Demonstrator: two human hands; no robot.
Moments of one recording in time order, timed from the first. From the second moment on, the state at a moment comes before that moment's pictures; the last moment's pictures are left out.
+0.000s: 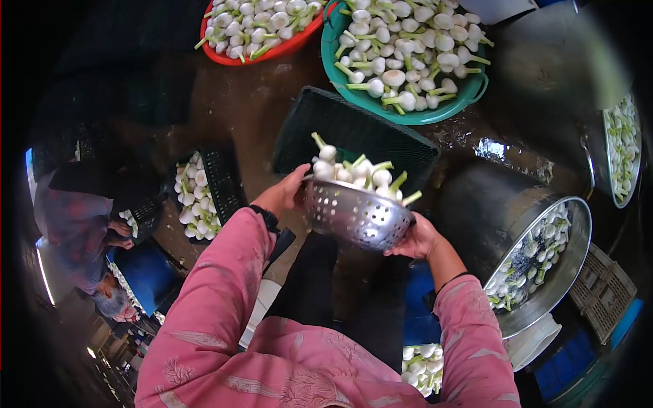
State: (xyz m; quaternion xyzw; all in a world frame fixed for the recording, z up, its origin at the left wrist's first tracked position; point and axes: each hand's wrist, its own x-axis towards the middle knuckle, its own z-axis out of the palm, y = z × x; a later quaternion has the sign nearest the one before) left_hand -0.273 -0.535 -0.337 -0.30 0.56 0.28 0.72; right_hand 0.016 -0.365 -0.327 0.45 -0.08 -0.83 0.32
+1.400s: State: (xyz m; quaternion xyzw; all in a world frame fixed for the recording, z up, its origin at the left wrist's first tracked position) left_hand -0.086 0.218 -0.239 0.12 0.54 0.46 0.69; right_hand 0.220 0.167 -0.159 0.84 0.22 -0.43 -0.26
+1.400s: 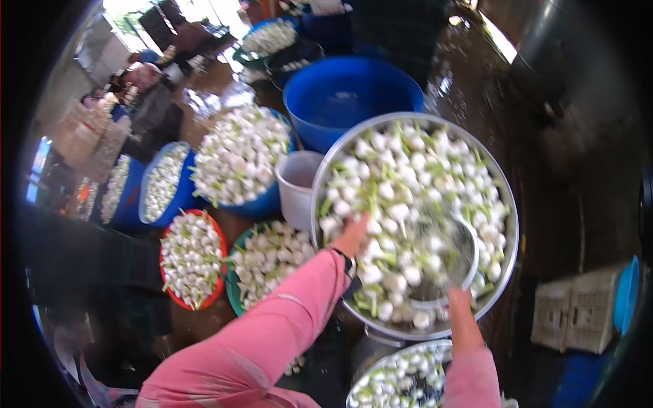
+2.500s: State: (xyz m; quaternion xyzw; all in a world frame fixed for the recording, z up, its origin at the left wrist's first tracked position) left_hand -0.084 0.135 -0.017 0.21 0.26 0.49 0.81; right_hand 0.182 0.002 -0.058 0.56 0.09 -0.63 -0.52
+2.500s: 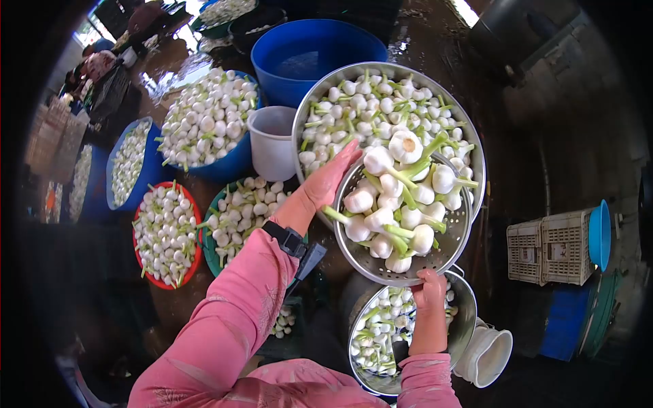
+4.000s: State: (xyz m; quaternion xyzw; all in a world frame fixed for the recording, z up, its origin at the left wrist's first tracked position) left_hand -0.290 -0.331 -0.354 -0.28 0.69 0.51 0.43; right_hand -0.234 0.061 -0.314 0.33 0.92 -0.05 -0.22
